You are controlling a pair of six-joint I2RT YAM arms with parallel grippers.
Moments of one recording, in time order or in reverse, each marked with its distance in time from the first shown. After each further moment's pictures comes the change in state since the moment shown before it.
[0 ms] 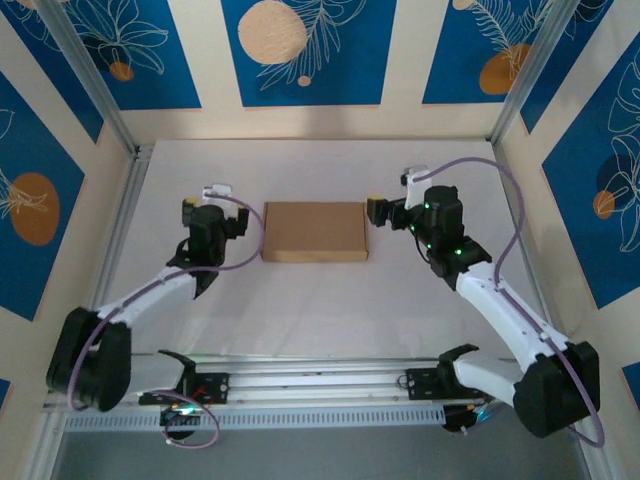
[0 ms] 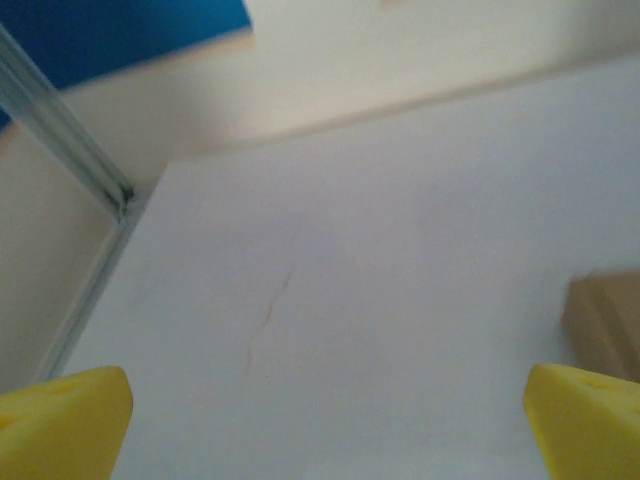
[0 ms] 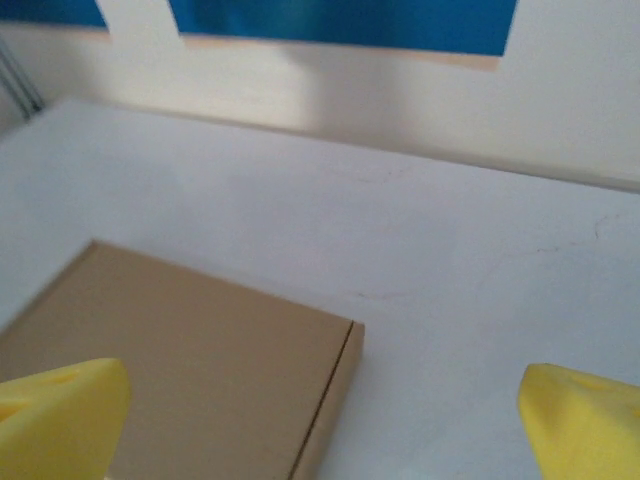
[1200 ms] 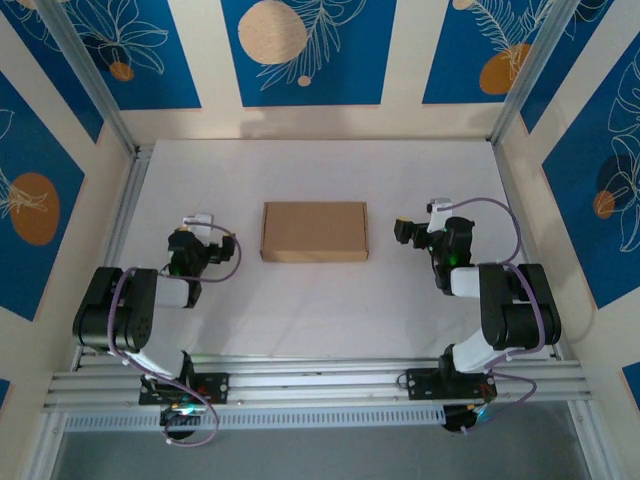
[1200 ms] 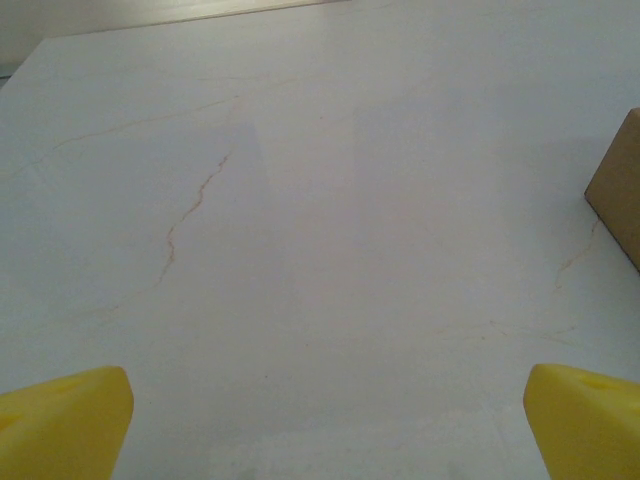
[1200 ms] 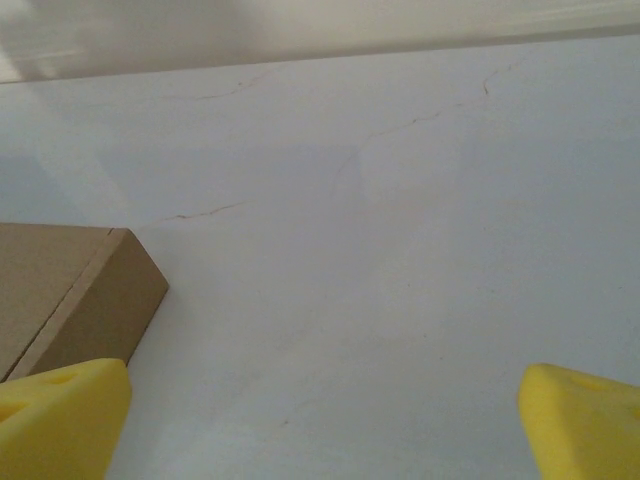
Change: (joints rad) left arm 0.258 0.245 -0.213 0.451 0.447 -0.050; right arm -0.349 0.425 -0.327 0.749 -0.181 0.059
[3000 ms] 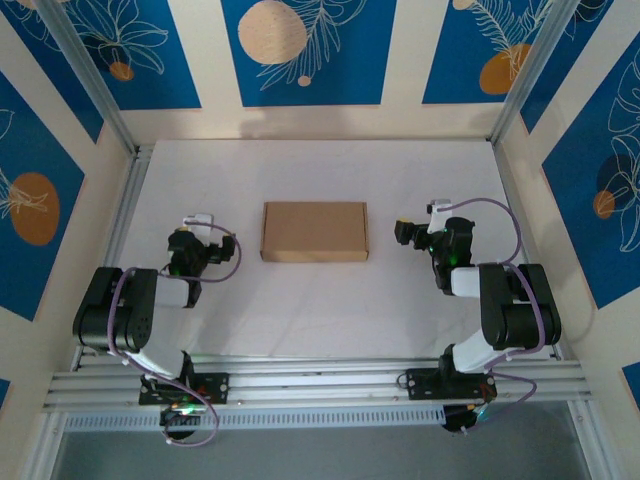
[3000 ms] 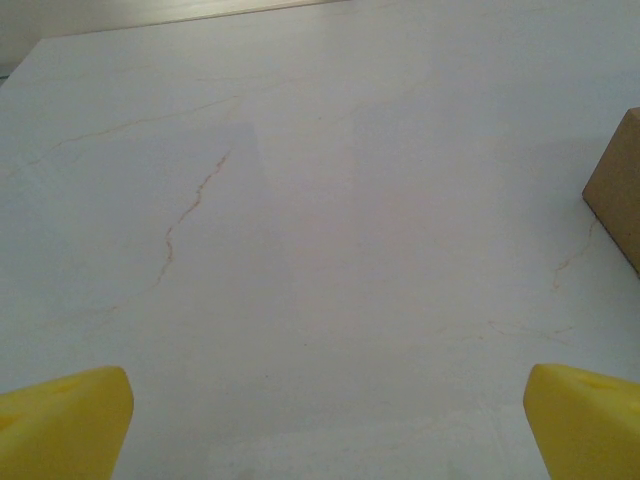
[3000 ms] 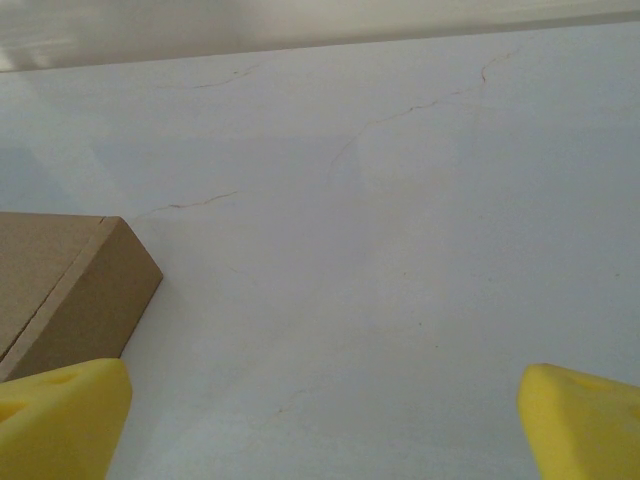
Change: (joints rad) left arm 0.000 0.000 0.000 0.000 0.003 0.000; right arm -0.006 0.000 0.000 -0.018 0.000 -0.006
